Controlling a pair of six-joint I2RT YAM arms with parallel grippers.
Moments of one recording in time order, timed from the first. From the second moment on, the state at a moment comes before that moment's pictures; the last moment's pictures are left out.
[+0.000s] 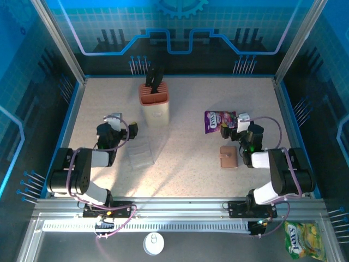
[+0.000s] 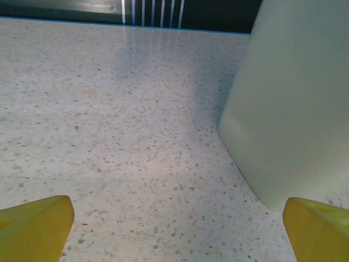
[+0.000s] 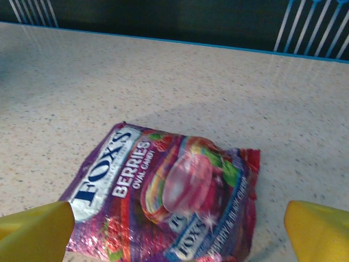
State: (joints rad) left arm 0.03 1.48 0.36 0.77 0.15 -0.09; right arm 0.02 1.48 0.34 0.82 -0.15 -0.07
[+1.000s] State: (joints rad) left arm -0.18 1.27 0.84 -0.57 0.00 -0.64; right arm 0.26 1.19 0.80 -0.18 -0.09 0.15
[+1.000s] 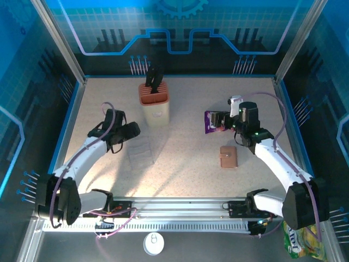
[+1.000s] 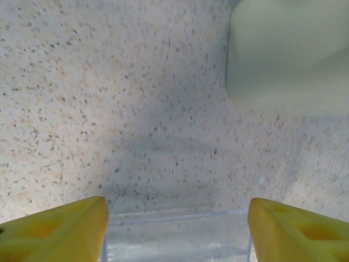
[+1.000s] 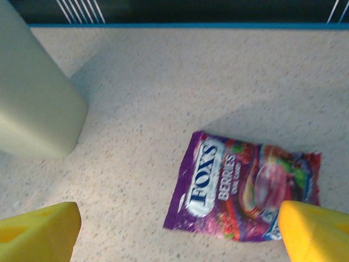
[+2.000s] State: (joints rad) left arm -0.14 1.30 0.86 -0.77 -0.01 -0.71; right arm 0.36 1.28 0.91 -0.25 -0.07 0.19
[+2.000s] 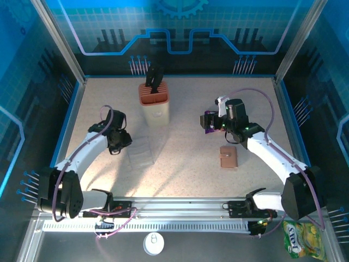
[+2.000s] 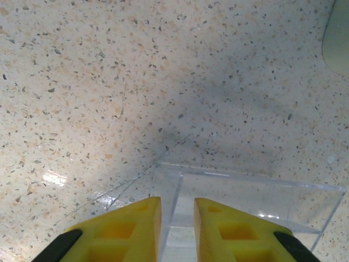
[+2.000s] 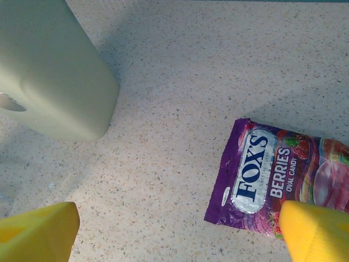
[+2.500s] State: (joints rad) left arm -0.13 1.36 0.85 -0.75 0.03 -0.64; right arm 0.37 1.28 0.91 -0.26 -0.05 0.19
